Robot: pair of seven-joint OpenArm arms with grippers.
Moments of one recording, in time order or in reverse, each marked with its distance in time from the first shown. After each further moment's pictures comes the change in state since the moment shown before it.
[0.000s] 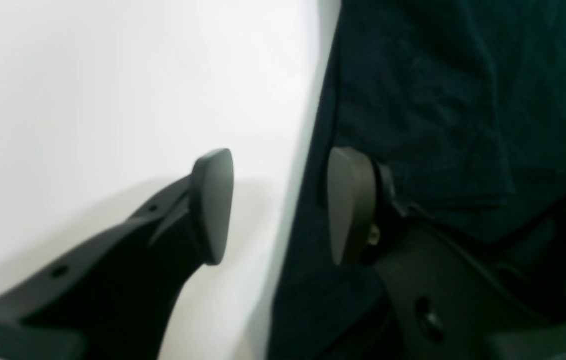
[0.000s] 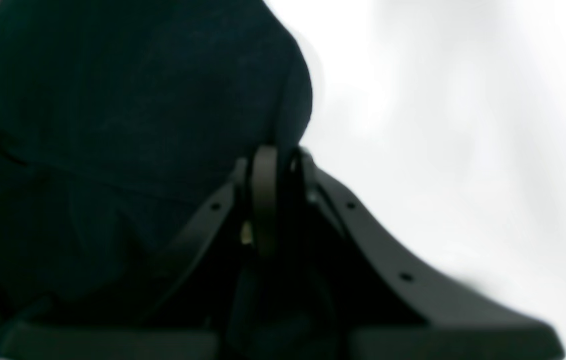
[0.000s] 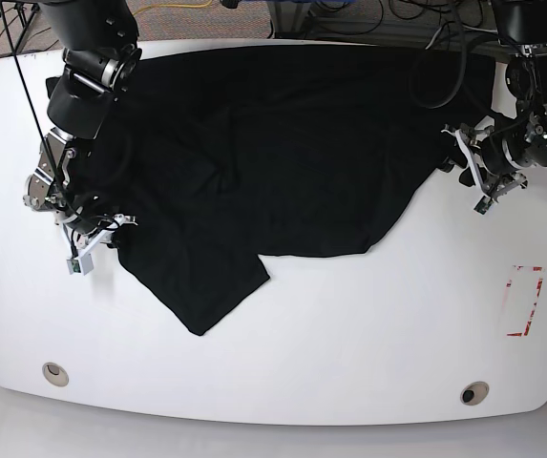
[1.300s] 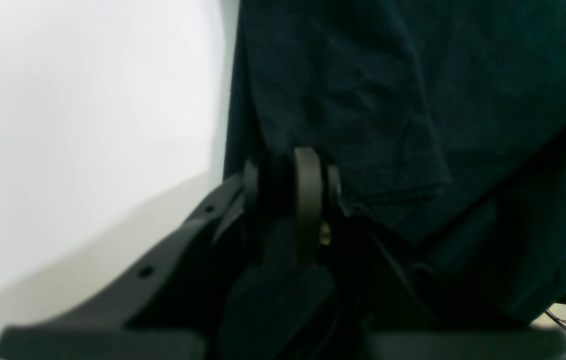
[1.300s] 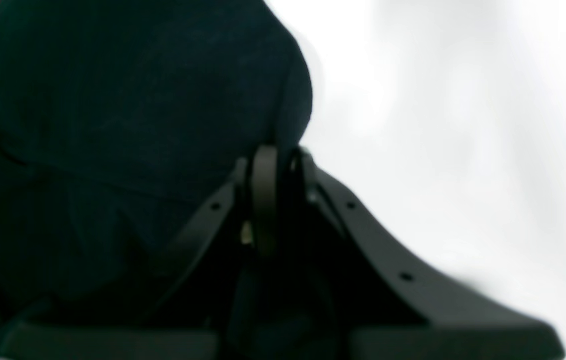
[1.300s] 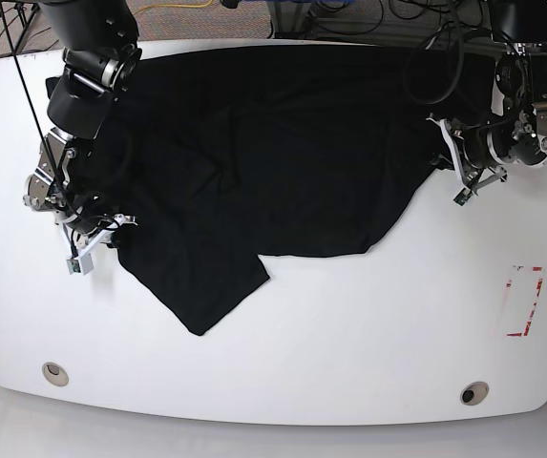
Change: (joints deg) left arm 0.1 0.2 4.7 -0.1 -4.3 0.0 3.4; right arm 0.0 0.0 0.0 0.0 0.0 0.0 0.0
